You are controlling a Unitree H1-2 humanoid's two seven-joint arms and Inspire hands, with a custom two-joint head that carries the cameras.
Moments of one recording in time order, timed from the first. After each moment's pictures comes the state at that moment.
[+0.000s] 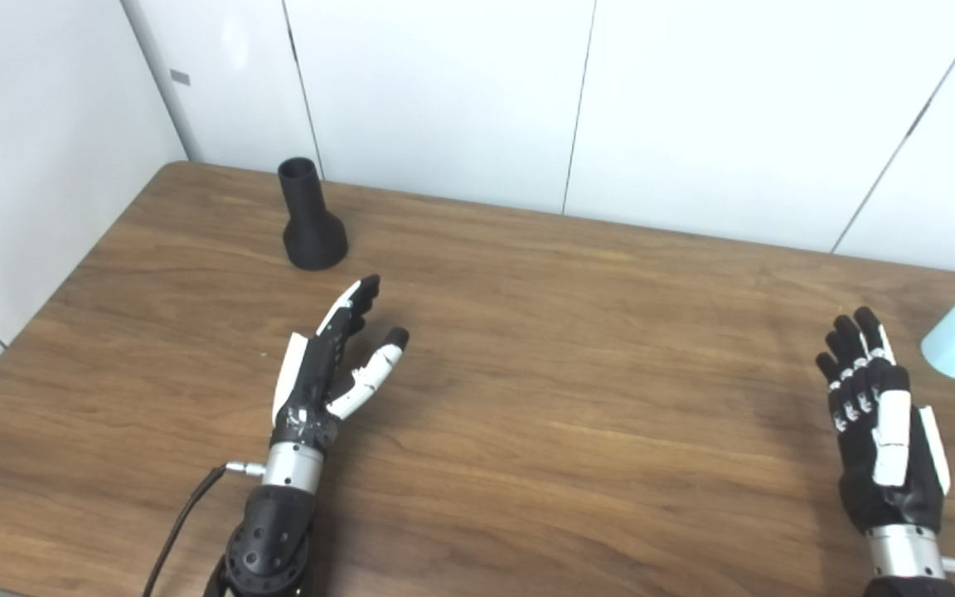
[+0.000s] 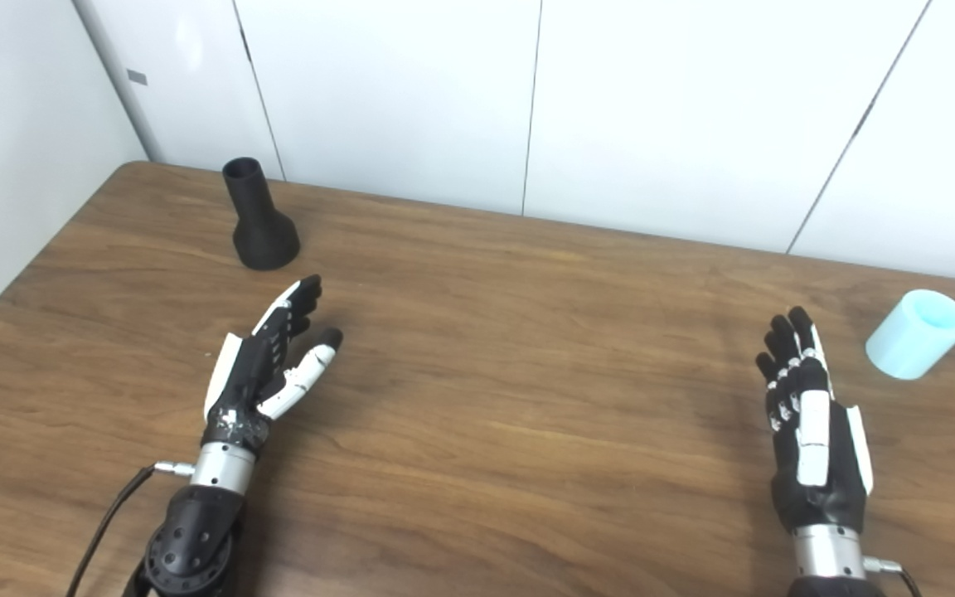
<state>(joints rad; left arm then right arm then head) 0.04 0.09 0.09 -0.08 0.15 -0.11 0.07 -0.03 -0.11 -0.11 0.06 0.21 -0.19 0.12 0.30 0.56</state>
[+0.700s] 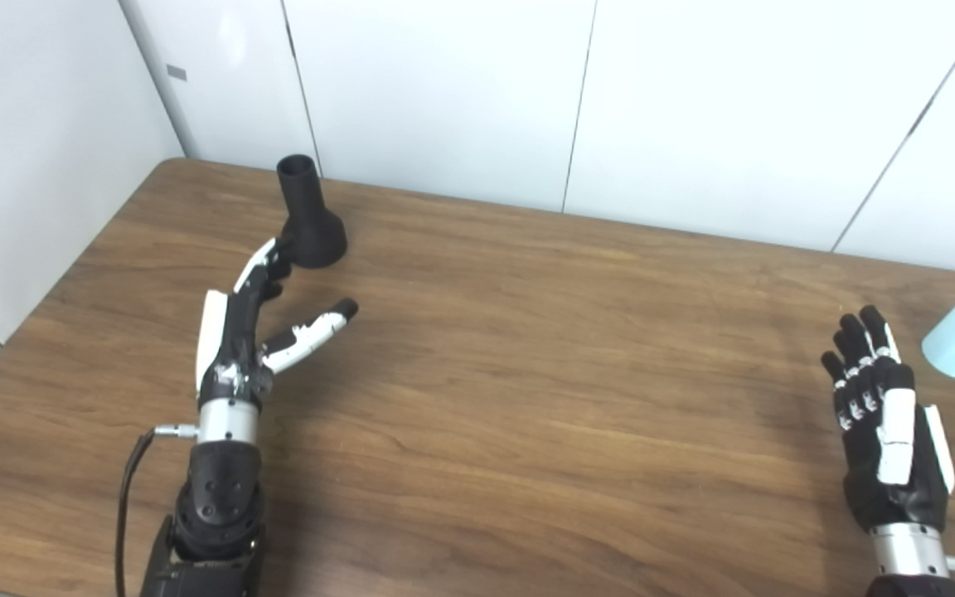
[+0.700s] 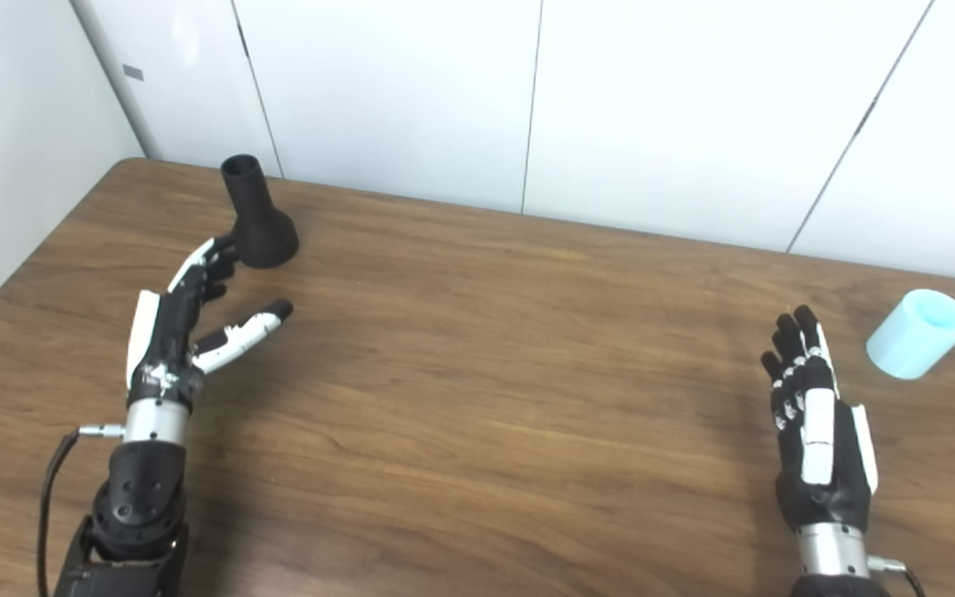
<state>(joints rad) -0.05 0.18 0.20 -0.19 0.27 0.11 0.14 -0.04 -0.11 -0.11 0.07 0.21 -0.20 0.12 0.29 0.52</state>
